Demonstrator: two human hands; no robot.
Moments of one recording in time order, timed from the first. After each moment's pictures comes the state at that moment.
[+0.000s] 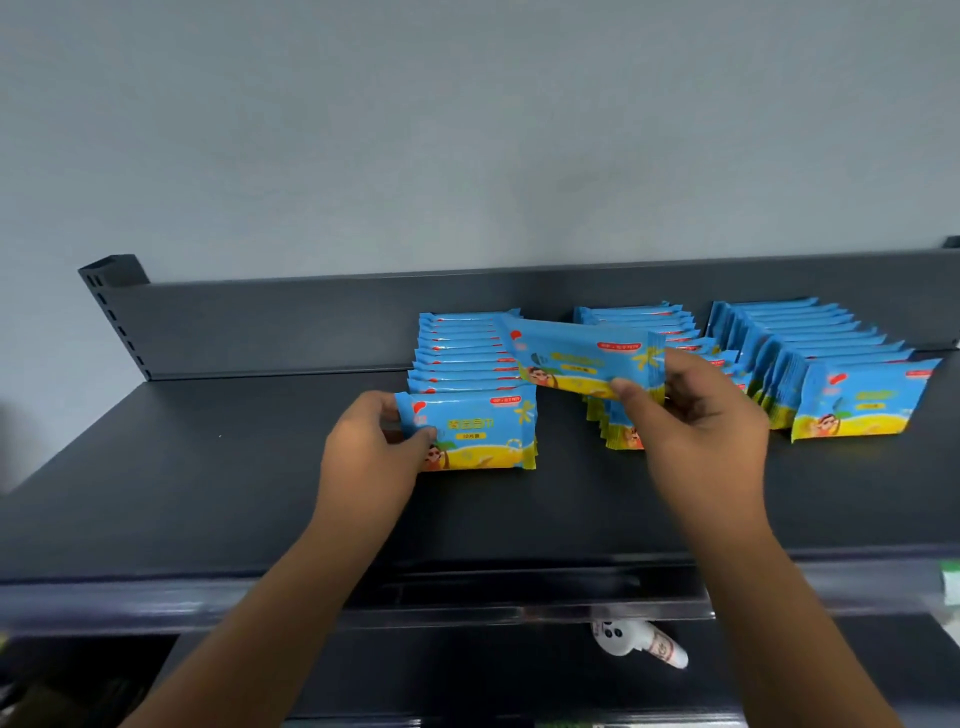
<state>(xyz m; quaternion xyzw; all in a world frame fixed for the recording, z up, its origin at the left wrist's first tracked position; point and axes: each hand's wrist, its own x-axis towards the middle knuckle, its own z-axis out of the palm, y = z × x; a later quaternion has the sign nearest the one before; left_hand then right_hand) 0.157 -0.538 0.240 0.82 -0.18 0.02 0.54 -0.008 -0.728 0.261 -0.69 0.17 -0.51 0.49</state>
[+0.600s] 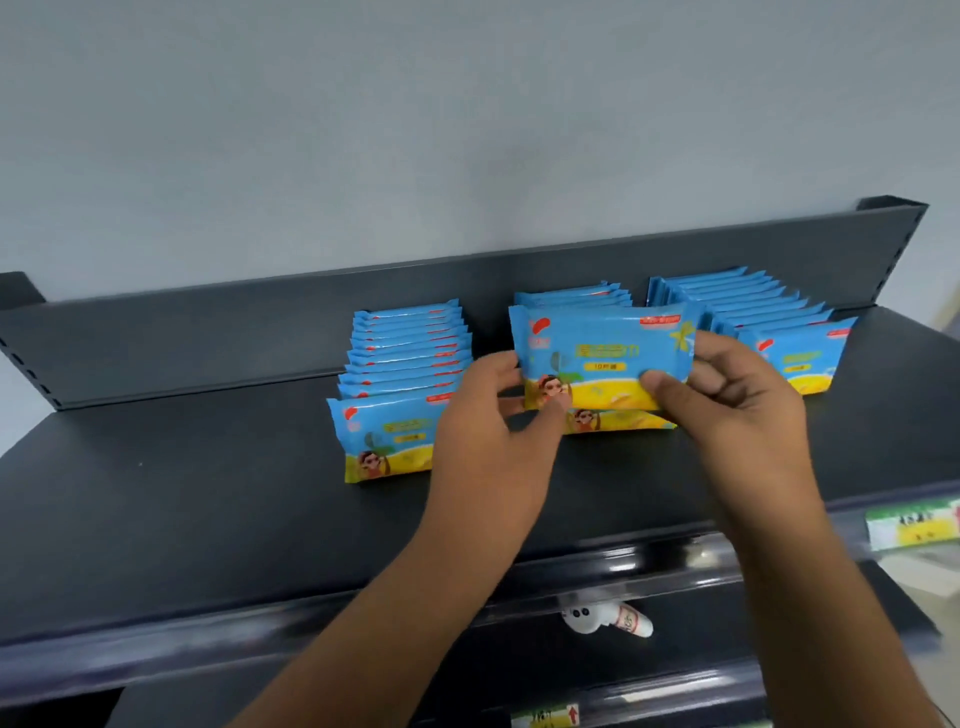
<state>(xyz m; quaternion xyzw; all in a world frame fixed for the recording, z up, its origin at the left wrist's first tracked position) 0.049 -0.623 0.279 0.72 -0.34 -0.08 0.61 -0.060 -0.768 0.264 -0.62 0.18 -0.48 0.59</state>
